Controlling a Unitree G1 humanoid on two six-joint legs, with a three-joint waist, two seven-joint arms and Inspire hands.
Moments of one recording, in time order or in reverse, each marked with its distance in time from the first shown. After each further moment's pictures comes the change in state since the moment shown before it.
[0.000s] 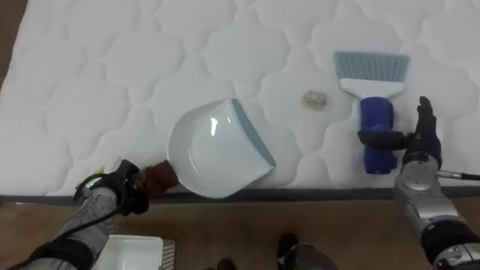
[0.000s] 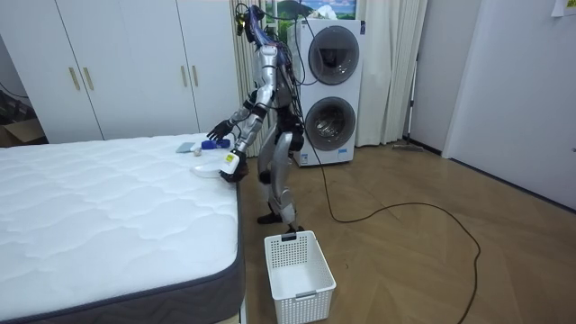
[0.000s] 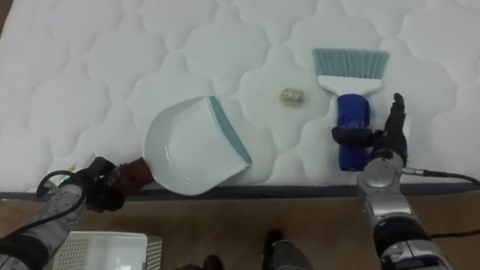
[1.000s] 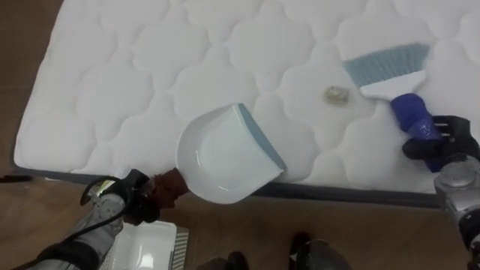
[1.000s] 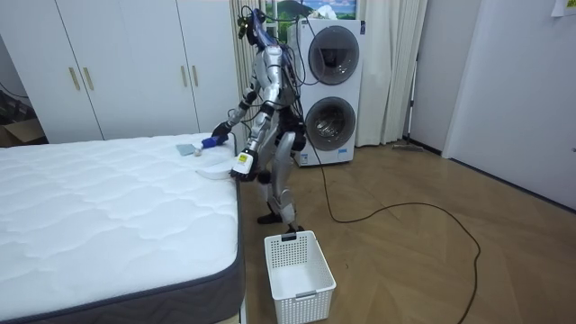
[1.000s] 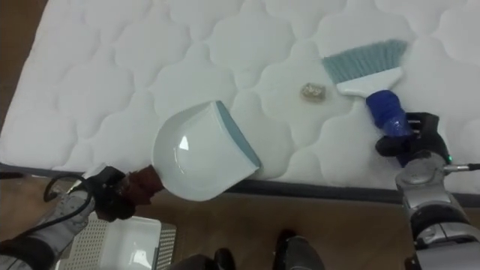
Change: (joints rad) left arm 0.003 -0.012 -0.075 -0.001 -0.118 0.026 -0.055; right arm -0.106 -0.160 0.098 0.203 -0.126 0.100 0.087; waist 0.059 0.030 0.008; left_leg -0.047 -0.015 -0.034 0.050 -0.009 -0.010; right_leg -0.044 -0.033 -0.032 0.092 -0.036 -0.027
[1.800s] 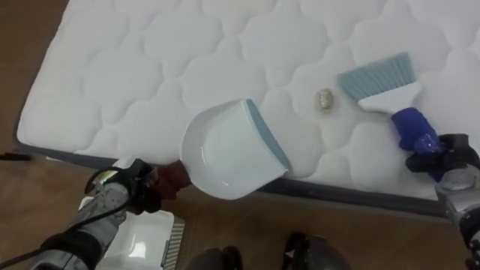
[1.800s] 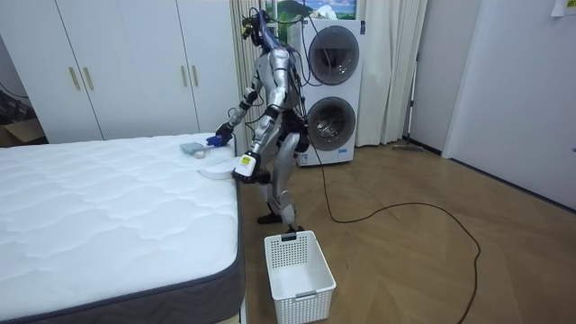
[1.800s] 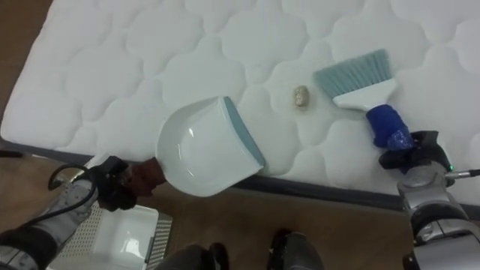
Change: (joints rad) left arm -0.037 0.006 -0.024 -0.032 0.023 0.025 0.000; right arm -0.027 0.003 0.031 0.070 0.018 0.063 0.001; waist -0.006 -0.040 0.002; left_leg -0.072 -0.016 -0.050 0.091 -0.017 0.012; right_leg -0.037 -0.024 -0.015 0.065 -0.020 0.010
